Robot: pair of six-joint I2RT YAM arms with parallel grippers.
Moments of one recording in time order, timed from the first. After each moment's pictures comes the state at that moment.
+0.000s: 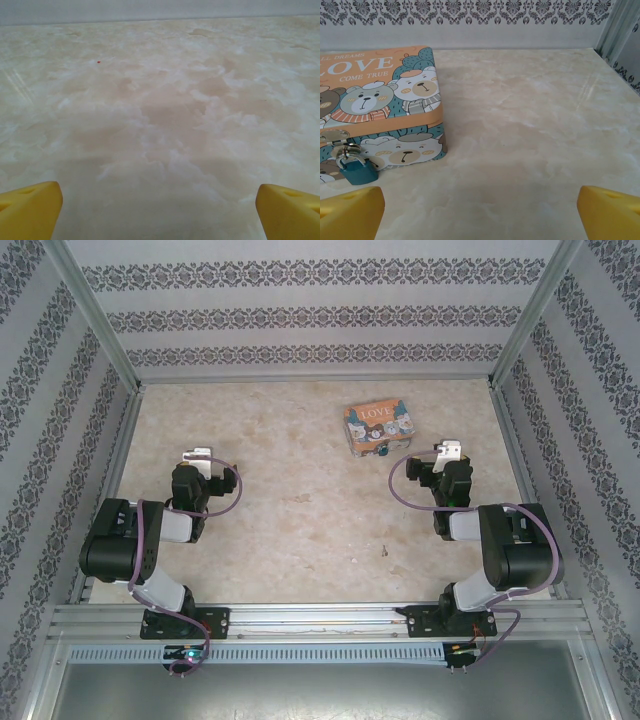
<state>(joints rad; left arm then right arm) -0.01 1.59 0.38 0.84 -0.01 0.00 0.00 1.54 0.37 0.86 0.04 0.03</state>
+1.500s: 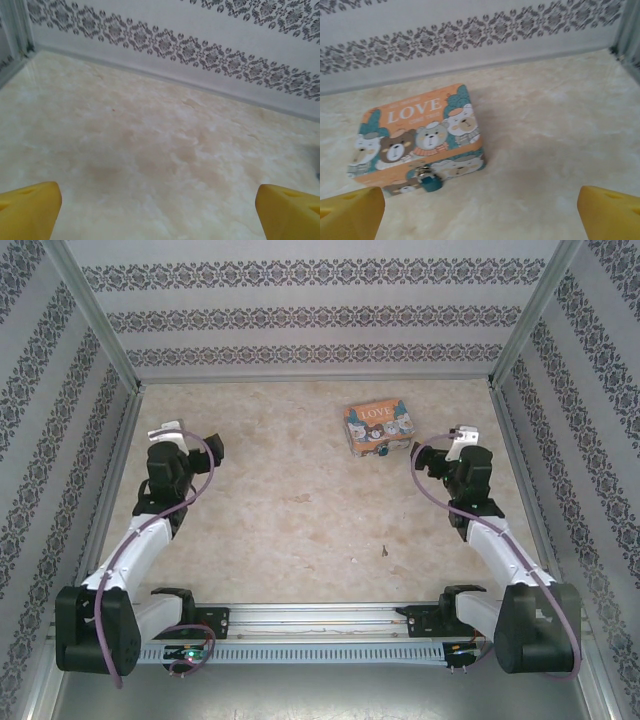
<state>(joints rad) -0.01 1.09 0.62 0.11 -0.04 -0.32 -0.02 1.10 0.56 0.16 -0.10 0.21</state>
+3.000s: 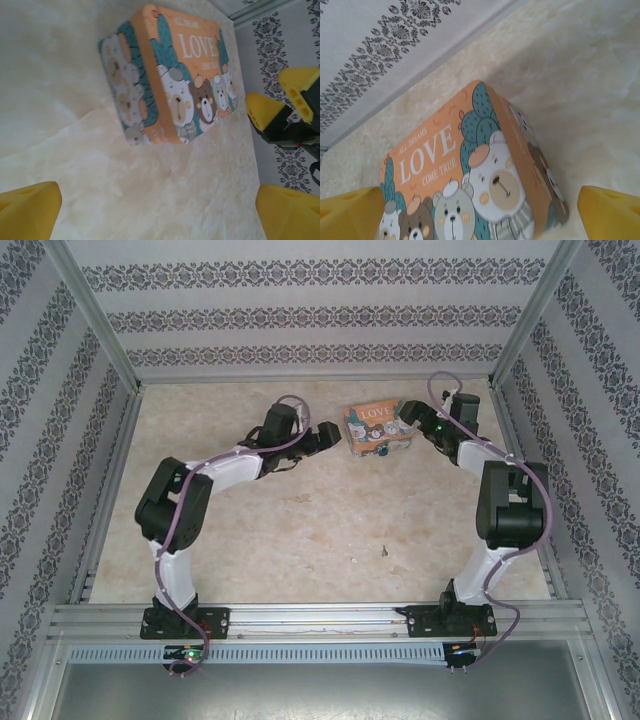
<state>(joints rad) -0.47 1.96 1.29 0.12 0.37 -0.82 -0.09 1.84 1.11 0.14 -0.44 0.59</state>
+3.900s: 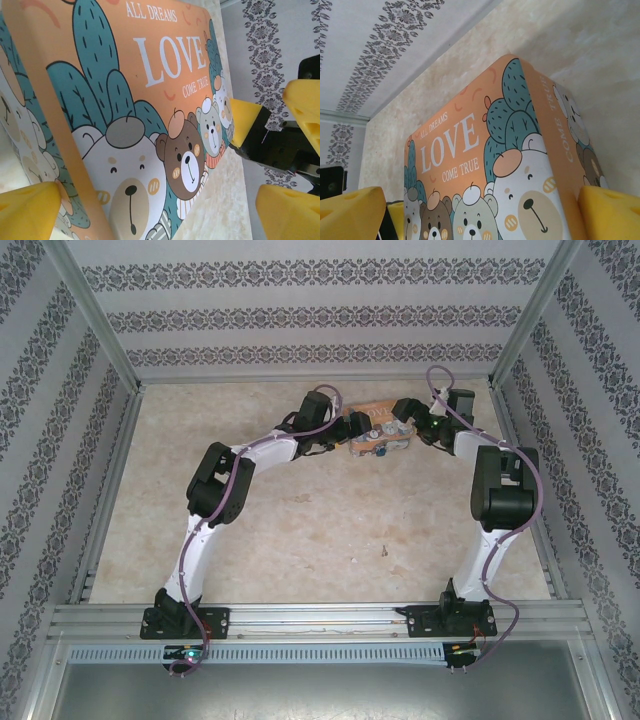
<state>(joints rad) -0.52 2.35 1.77 0.04 0.48 -0.88 -0.09 1.97 1.23 0.10 -0.67 0.62</state>
